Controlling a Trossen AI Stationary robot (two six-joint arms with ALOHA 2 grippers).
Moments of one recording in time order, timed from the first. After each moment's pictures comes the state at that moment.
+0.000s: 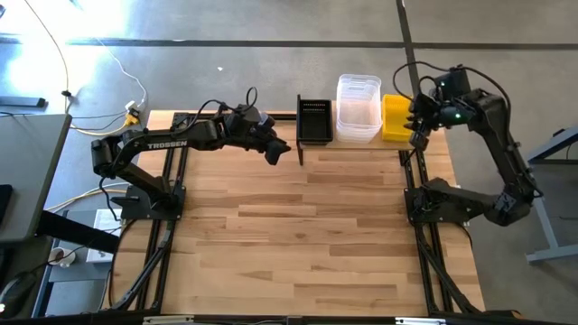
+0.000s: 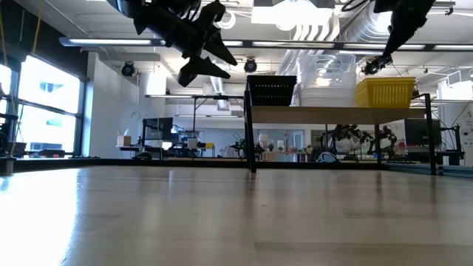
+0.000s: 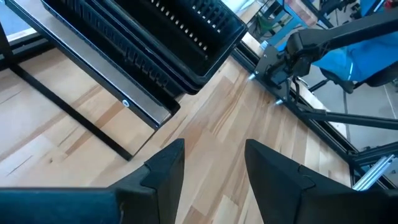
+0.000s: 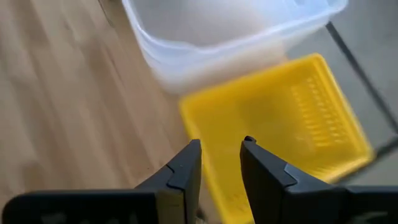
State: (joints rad) left arm 0.50 1.46 1.07 -0.16 0.20 -0.49; right arm -1.13 0.98 1.34 -1.36 -0.23 -0.65
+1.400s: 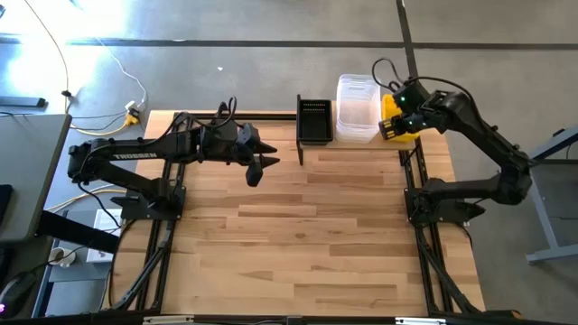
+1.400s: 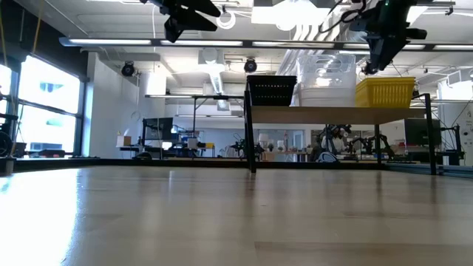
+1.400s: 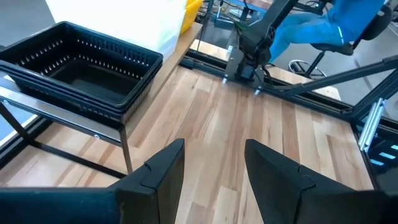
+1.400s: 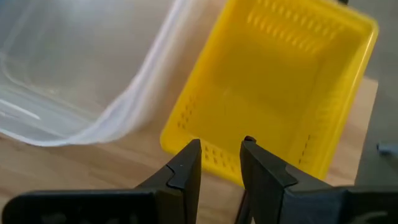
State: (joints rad) left arm 0.28 1.22 1.07 -0.28 -0.01 -0.23; right arm -0.73 1.12 1.34 -1.36 0.25 0.42
